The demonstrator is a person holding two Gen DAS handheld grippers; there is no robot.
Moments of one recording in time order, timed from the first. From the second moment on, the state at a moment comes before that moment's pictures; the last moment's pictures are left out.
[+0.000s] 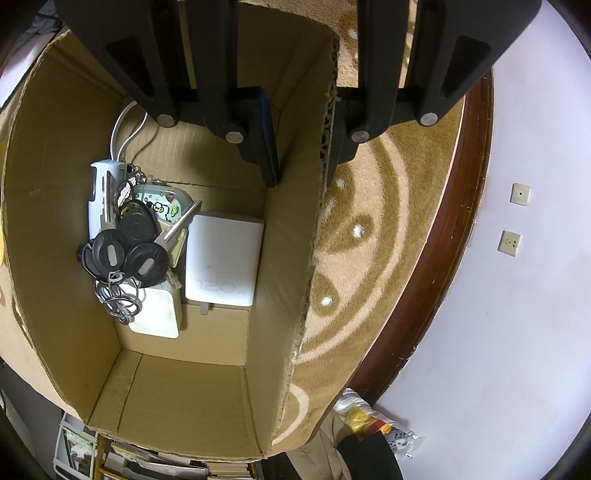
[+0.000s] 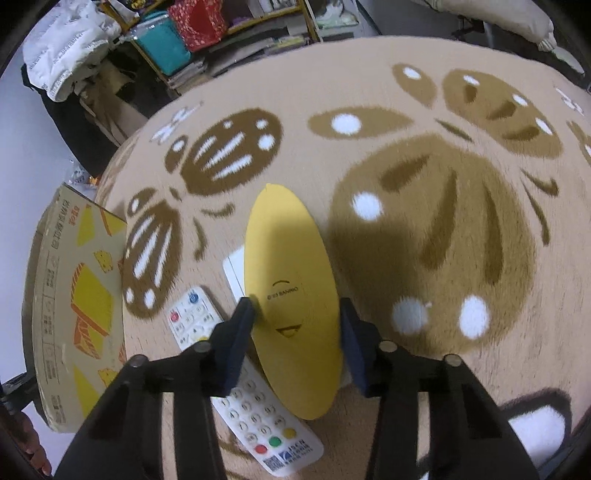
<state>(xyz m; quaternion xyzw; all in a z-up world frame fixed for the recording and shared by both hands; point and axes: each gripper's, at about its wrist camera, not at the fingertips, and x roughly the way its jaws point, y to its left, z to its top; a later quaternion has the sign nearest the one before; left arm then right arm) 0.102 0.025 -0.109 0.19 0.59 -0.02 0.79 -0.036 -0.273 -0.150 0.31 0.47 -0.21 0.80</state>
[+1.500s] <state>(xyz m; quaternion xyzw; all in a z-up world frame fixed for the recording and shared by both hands) 0.104 0.027 -0.111 0.20 0.58 -0.02 0.79 0.030 -0.159 0.012 0.17 0.29 -0.03 0.94</state>
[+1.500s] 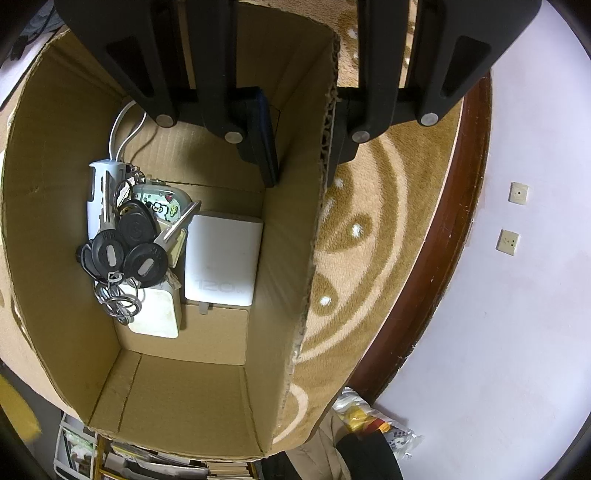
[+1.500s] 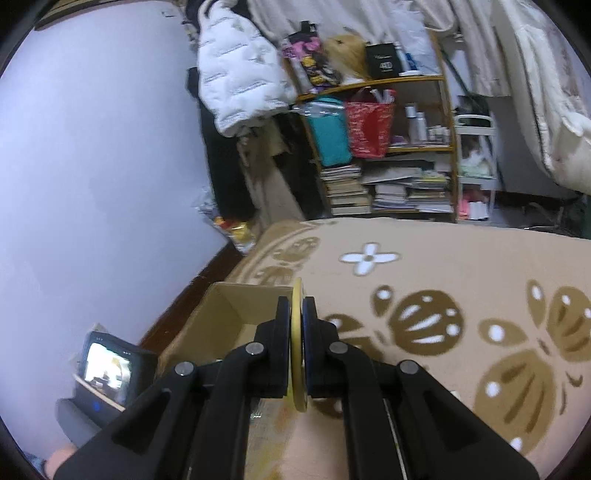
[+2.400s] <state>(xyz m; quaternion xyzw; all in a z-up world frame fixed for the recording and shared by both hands) 0.105 0.028 -0.112 0.19 0.58 -0.02 0.79 0.052 -0.084 -0.061 0.10 0.36 0.00 0.93</state>
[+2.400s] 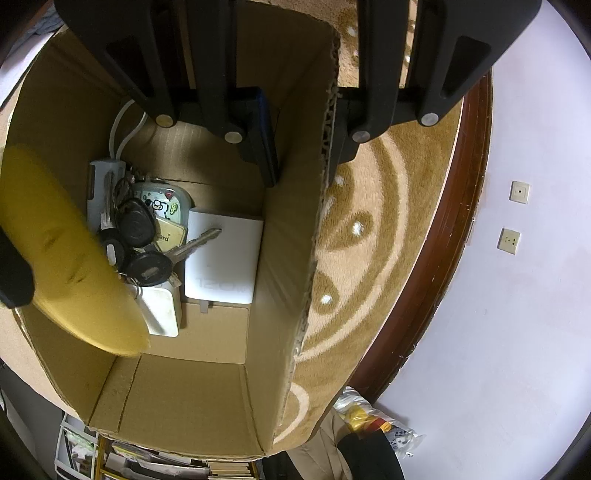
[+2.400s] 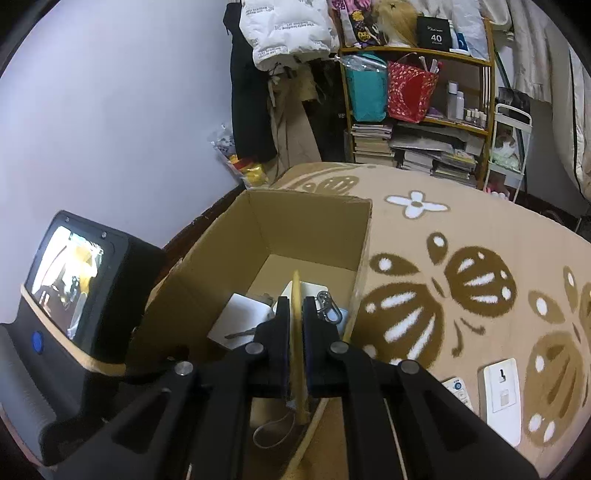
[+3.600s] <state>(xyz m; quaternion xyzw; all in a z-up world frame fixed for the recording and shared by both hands) 0.104 0.026 -0.111 0.20 0.58 -0.02 0.79 0.009 -0.188 -0.118 0.18 0.45 -0.16 0.86</state>
